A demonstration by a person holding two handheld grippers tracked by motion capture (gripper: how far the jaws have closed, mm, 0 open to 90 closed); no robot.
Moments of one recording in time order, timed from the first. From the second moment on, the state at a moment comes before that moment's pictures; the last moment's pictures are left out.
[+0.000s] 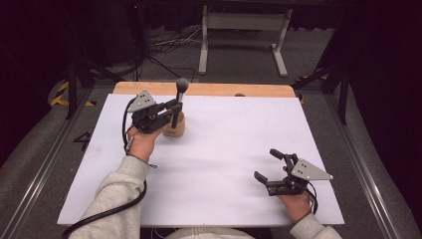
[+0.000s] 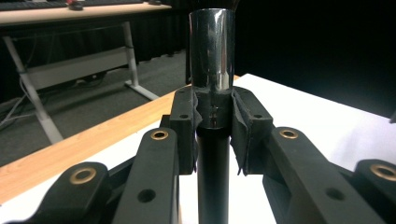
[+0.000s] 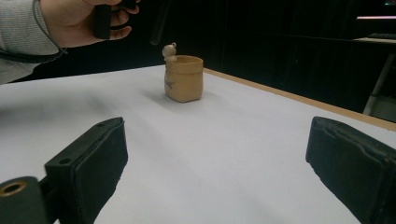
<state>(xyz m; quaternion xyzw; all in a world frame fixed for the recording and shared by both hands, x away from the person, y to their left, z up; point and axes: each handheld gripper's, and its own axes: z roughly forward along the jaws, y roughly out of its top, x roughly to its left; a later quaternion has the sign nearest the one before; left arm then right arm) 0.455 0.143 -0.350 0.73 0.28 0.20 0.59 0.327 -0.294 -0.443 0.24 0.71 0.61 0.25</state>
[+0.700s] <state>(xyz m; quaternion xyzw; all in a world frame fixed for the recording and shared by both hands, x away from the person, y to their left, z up) 0.479 0.140 -0.347 0.71 0.30 0.24 0.59 0.325 -0.300 -0.444 0.25 0.71 0.61 0.25</state>
